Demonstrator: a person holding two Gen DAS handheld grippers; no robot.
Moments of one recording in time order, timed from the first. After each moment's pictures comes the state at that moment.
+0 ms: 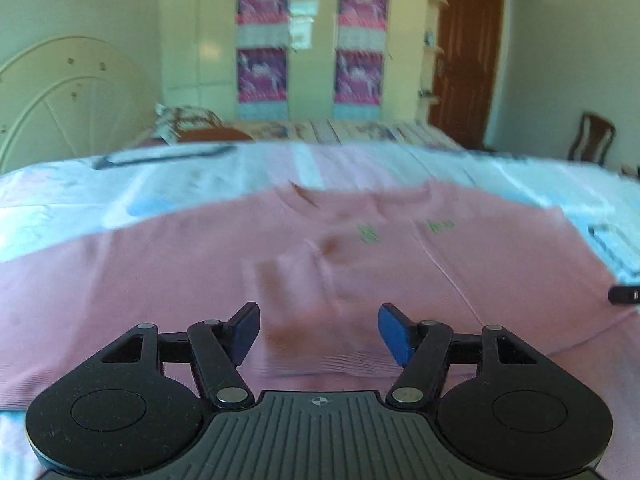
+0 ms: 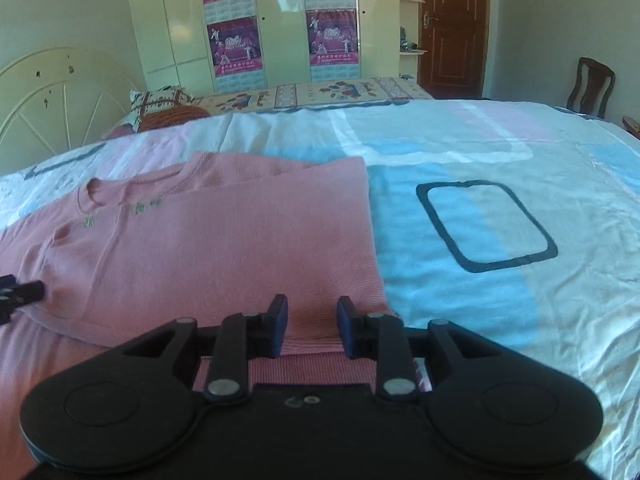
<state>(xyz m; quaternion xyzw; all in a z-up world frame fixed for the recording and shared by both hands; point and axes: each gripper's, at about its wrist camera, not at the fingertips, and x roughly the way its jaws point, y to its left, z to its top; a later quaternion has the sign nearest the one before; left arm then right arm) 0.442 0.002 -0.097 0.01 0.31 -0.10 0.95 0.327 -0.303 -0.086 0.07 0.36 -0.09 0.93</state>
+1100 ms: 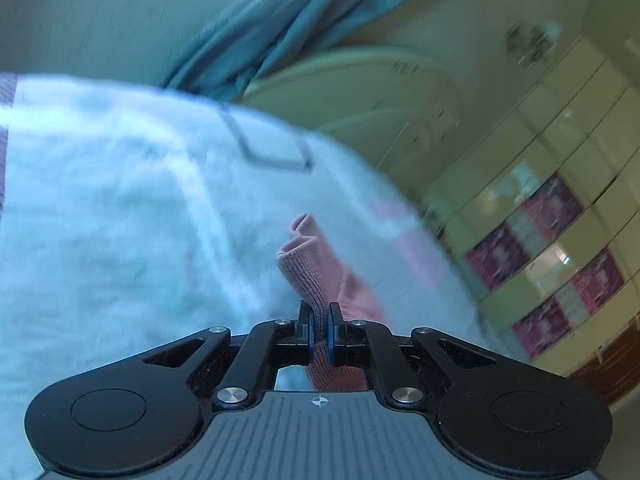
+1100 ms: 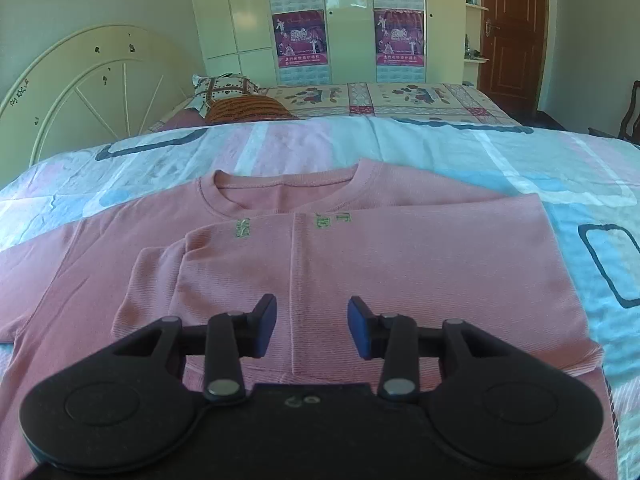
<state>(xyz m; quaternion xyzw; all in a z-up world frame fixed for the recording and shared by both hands) 0.406 0.462 -0.167 -0.39 0.24 0.21 0.86 0.384 -0.166 -0.073 0.06 0.37 -0.02 0.93</state>
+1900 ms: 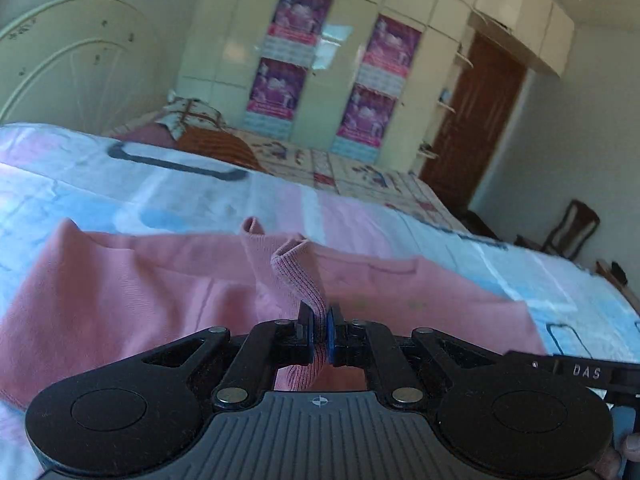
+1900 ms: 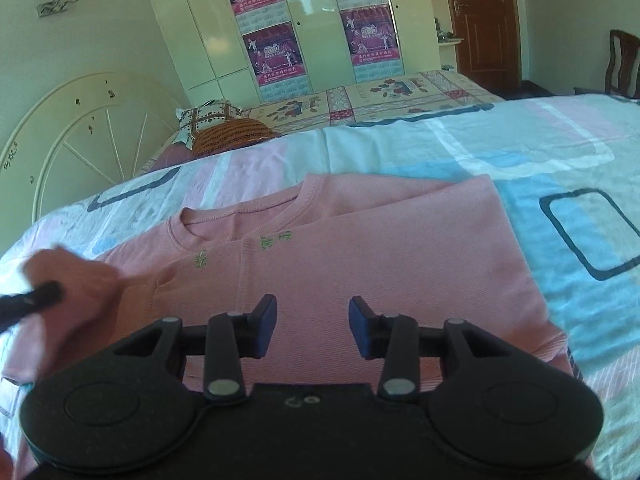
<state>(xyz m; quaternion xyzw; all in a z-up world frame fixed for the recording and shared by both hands) 0.481 0.002 -0.075 -0.10 0.30 -0.13 0.94 0.367 -0.231 -0.061 0.14 0.35 -0.03 0.93</state>
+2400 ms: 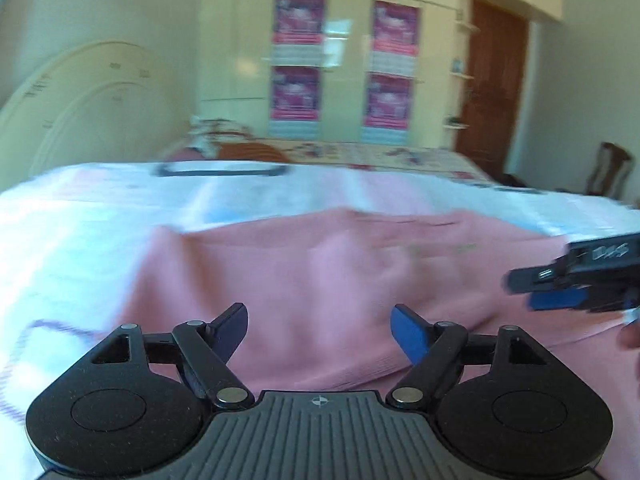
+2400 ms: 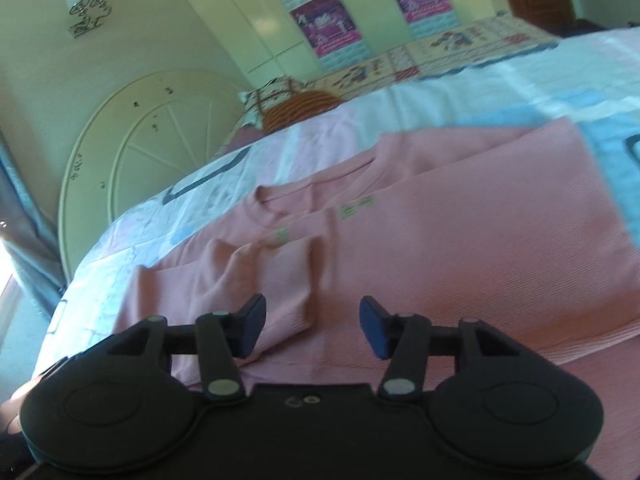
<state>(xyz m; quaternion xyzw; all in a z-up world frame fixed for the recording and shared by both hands) 0.392 0.057 -0.068 0.01 0.29 -0.04 0.96 0.385 -0.221 -0.075 0.24 0.38 0.11 0.89</state>
